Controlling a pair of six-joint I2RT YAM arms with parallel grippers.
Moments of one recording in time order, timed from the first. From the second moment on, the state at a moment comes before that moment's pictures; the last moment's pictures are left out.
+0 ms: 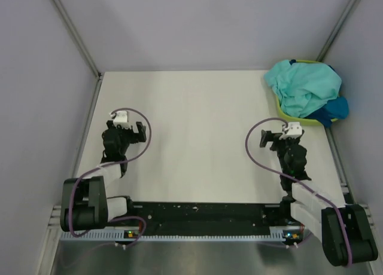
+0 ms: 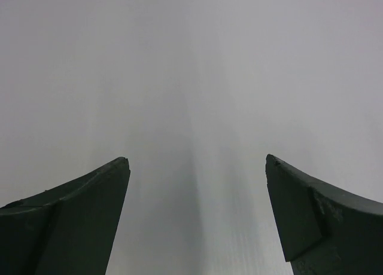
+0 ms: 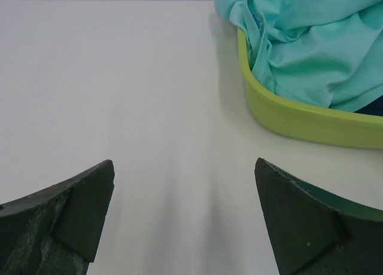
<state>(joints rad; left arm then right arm) 0.08 1.22 0.30 0.71 0.22 -0.01 0.14 0.93 0.07 0.80 0.09 0.03</state>
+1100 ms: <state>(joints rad) 0.08 1.42 1.03 -0.35 0.53 0.32 -0.24 2.21 2.00 -0.45 0.23 -0.06</state>
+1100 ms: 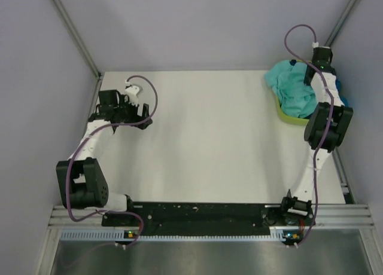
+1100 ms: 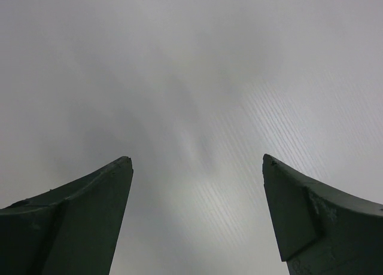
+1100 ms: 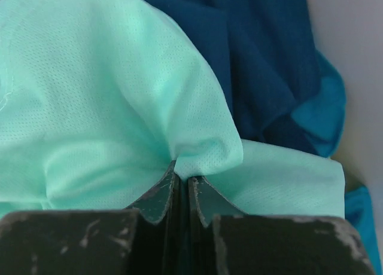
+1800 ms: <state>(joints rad) 0.08 1.37 1.07 -0.41 0.48 0.33 0.13 1.32 1.77 -0.36 -0.23 -0.33</state>
